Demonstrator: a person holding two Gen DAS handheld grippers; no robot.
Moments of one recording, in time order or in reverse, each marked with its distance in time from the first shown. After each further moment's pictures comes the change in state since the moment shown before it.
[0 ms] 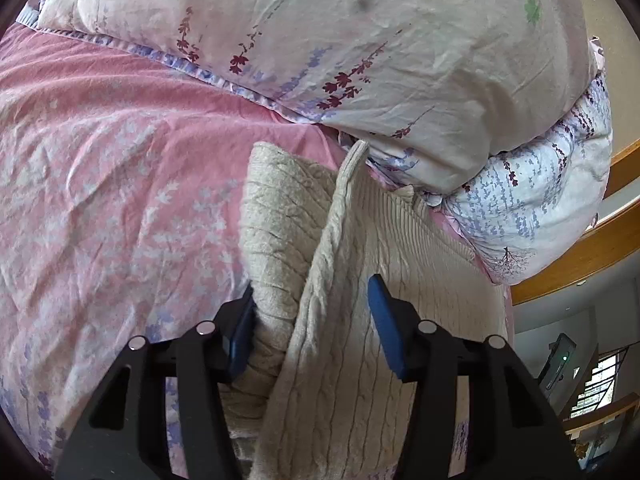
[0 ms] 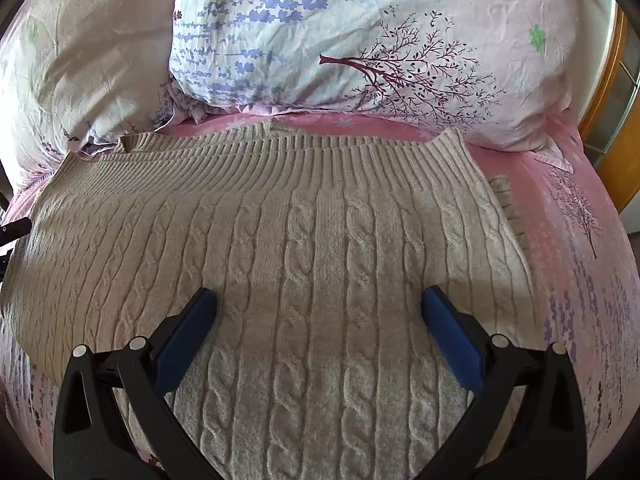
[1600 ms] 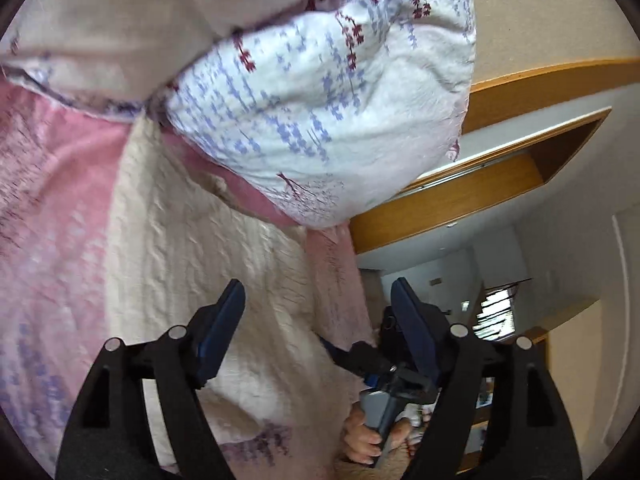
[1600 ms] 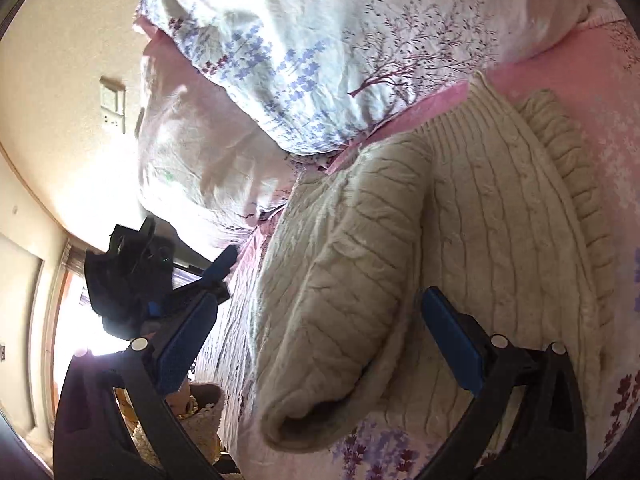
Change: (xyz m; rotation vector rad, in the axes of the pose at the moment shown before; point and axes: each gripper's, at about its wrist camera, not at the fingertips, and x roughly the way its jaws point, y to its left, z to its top) left arm 0.047 -0.199 -0.043 0.129 0.166 -0.496; right arm -0.024 -0.097 -0.004 0.389 0.038 0.840
